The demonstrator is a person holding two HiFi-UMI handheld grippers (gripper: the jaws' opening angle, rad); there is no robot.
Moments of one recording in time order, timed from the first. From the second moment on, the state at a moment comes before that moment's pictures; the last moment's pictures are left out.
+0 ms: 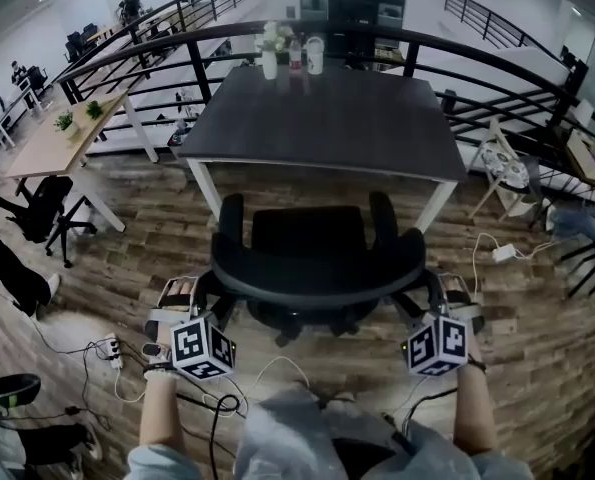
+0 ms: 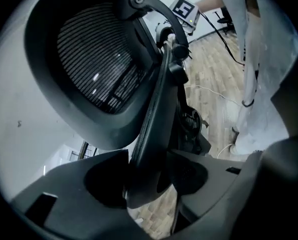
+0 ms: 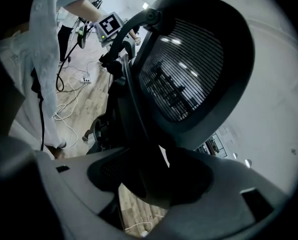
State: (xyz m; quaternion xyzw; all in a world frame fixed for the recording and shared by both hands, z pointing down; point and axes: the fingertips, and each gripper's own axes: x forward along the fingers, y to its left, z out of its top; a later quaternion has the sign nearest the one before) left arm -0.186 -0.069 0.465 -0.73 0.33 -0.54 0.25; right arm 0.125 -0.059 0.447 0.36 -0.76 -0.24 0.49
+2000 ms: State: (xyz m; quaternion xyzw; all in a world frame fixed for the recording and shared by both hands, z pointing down) left arm -0.078 0.015 0.283 -0.88 0.45 -0.07 0.12; right arm 0.060 0.011 0.279 0.47 -0.88 -0.10 0.01
